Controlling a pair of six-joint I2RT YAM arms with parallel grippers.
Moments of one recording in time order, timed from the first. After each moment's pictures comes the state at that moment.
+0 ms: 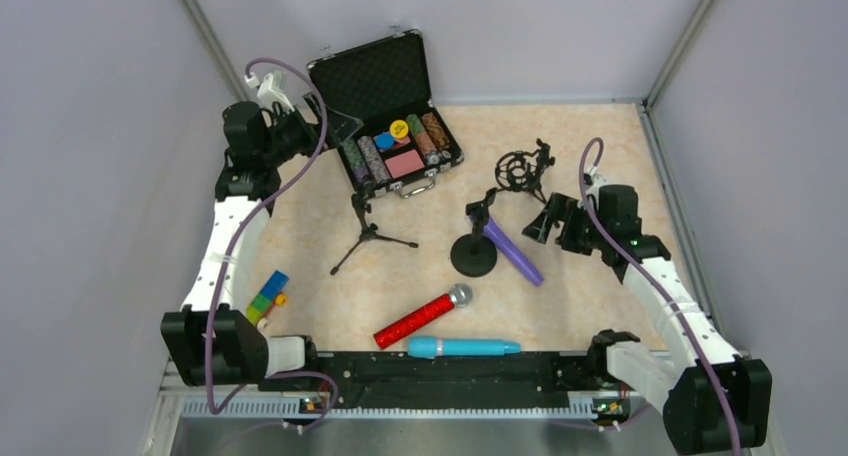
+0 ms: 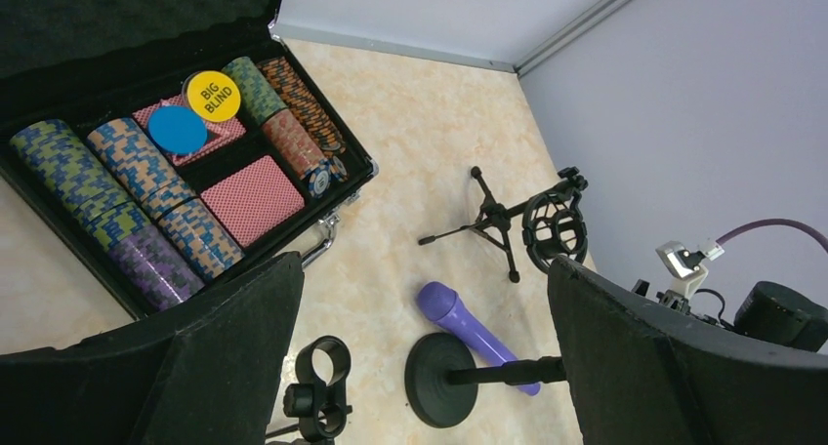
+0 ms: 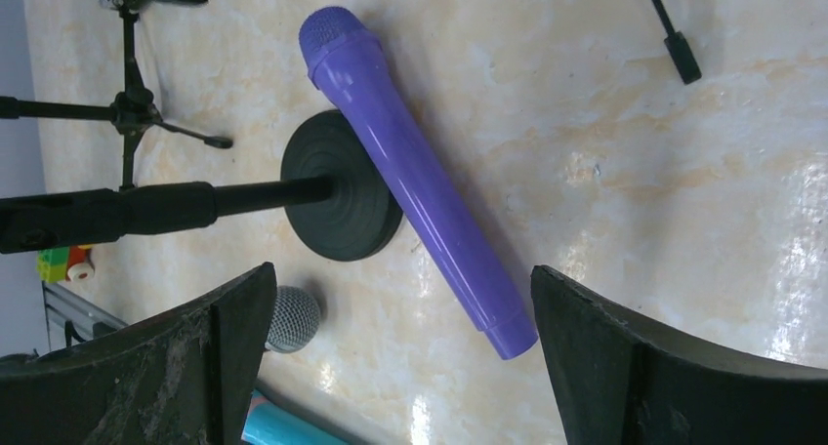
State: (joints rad) left arm 0.04 1.29 1.22 -0.10 0.64 -0.59; right arm 0.11 0.97 0.66 -0.41 -0.38 0.44
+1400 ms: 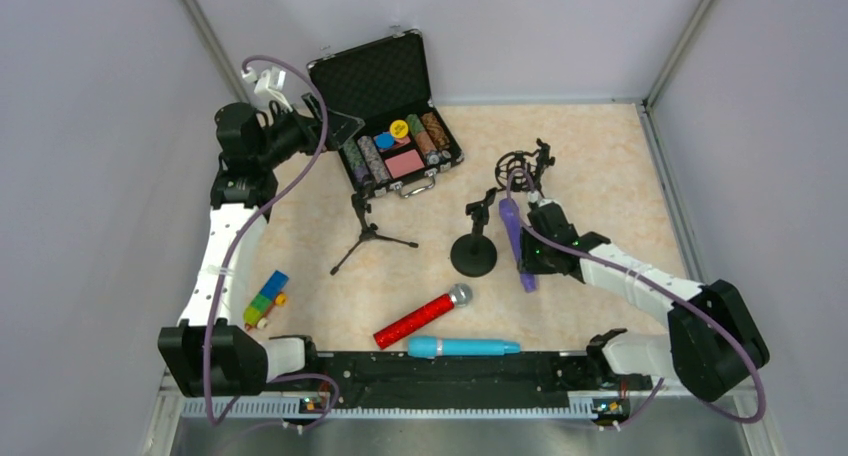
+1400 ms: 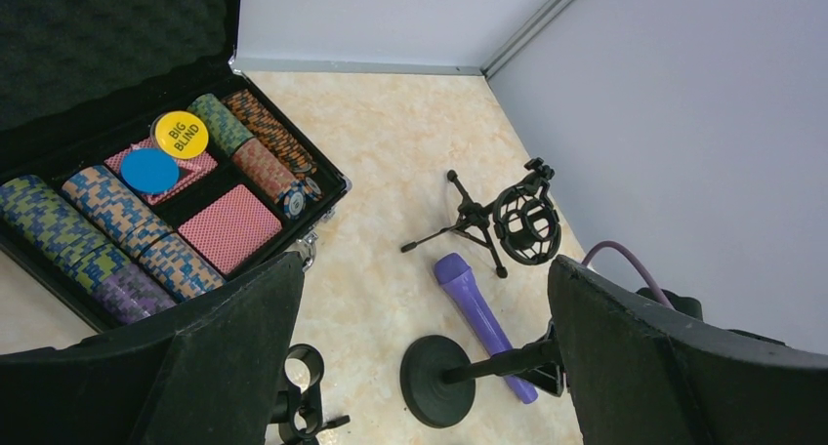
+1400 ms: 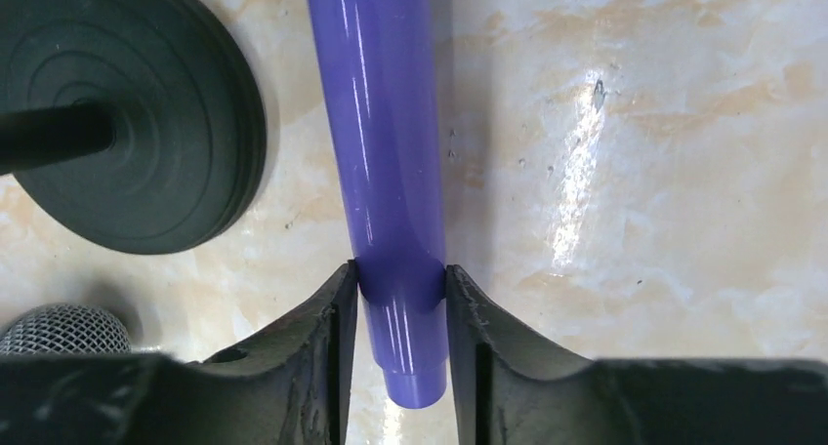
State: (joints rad) left arm 0.03 1.24 1.22 -0.07 0.70 -0.55; right arm 0.51 1.25 0.62 -0.38 0.10 0.45
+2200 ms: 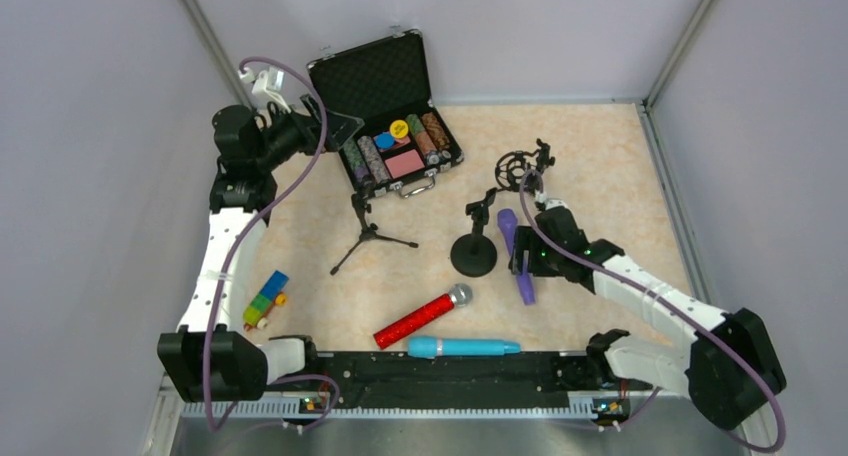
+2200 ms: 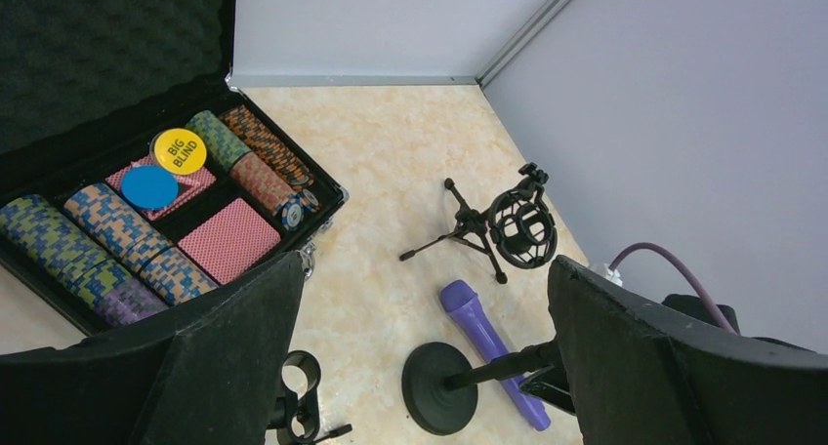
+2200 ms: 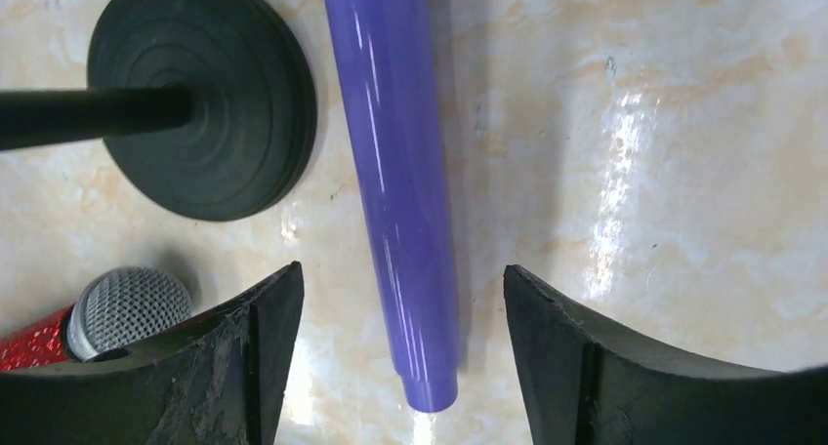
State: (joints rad) left arm 0.03 1.22 1.20 -0.04 0.70 -0.55; right arm 0.53 1.05 0.57 -0.43 0.07 0.52
